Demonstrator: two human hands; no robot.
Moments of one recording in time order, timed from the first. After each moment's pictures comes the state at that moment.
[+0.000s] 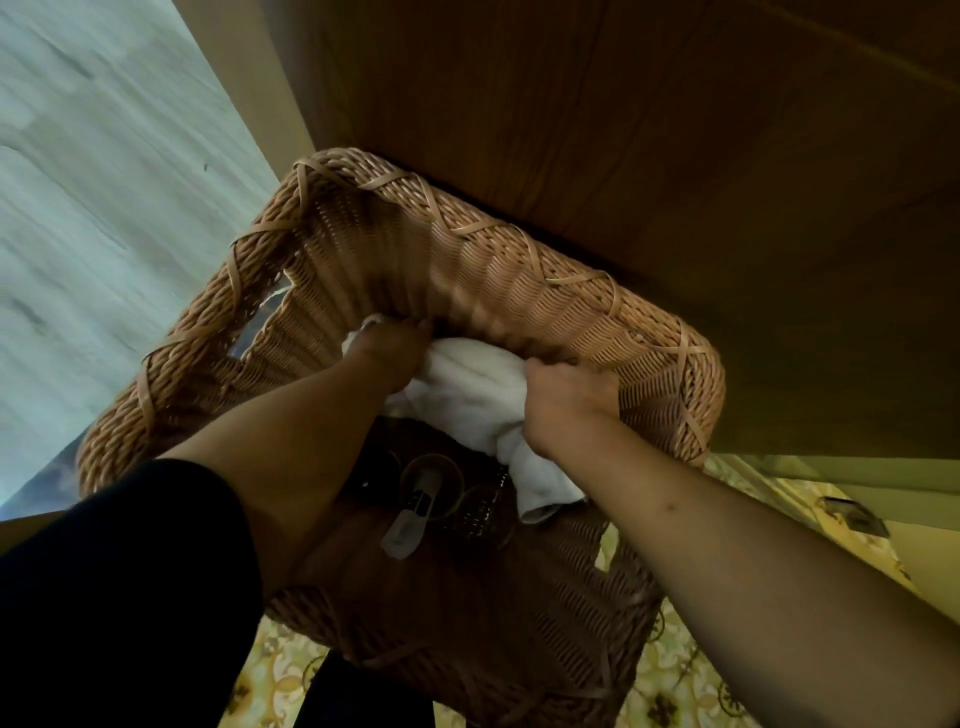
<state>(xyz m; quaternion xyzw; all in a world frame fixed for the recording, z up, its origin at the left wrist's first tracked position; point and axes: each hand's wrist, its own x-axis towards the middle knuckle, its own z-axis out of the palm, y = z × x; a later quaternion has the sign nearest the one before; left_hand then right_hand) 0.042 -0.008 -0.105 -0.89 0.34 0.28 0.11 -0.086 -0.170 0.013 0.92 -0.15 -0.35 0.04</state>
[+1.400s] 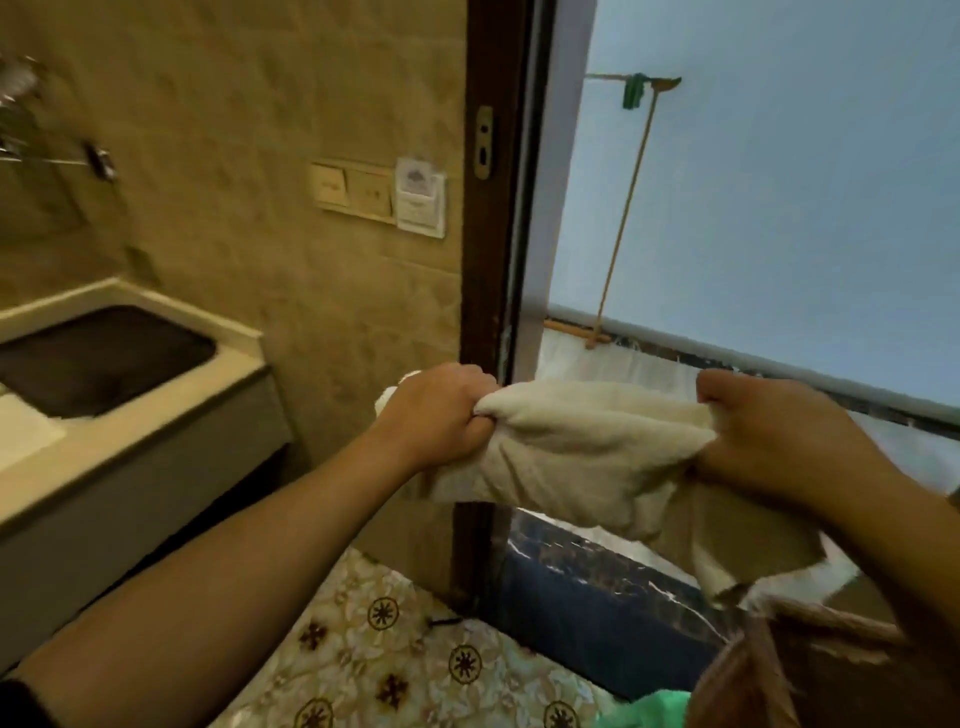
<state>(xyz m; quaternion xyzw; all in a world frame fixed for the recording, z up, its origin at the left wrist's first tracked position) -0.442 0.410 0.356 -0.96 -0.17 -0.21 -0.06 -0.238 0.176 0.434 0.86 0.51 0.03 -0.06</state>
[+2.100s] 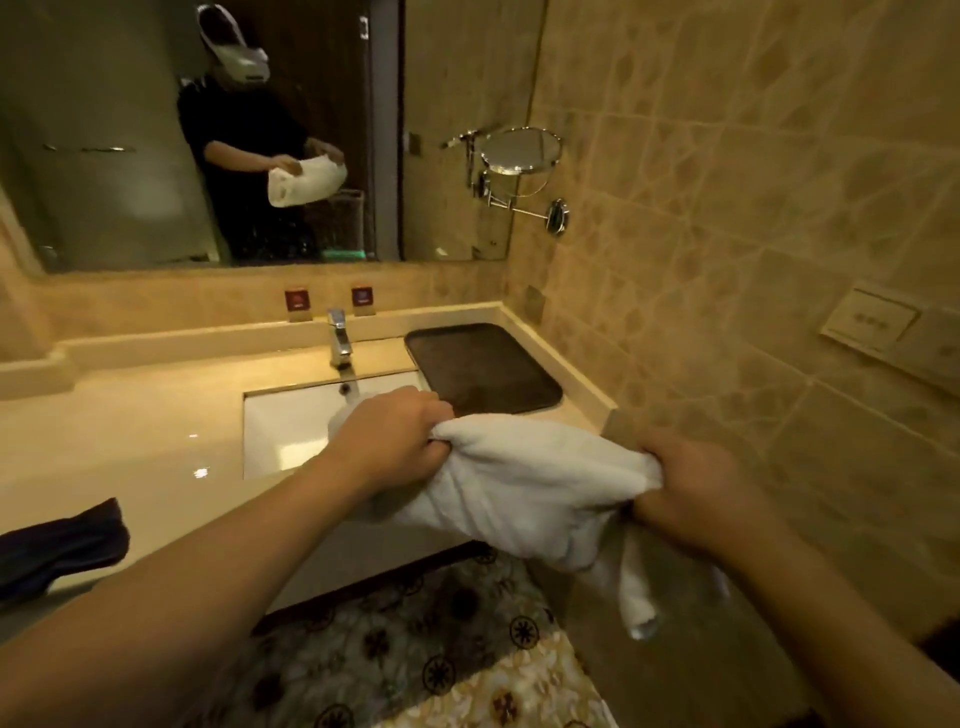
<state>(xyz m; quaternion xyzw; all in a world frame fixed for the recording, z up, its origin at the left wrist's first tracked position) -0.934 0.615 0.349 -0.82 -0.54 -0.20 0.05 -0.612 0.579 0.392 0.60 0.79 -0.04 -0.15</state>
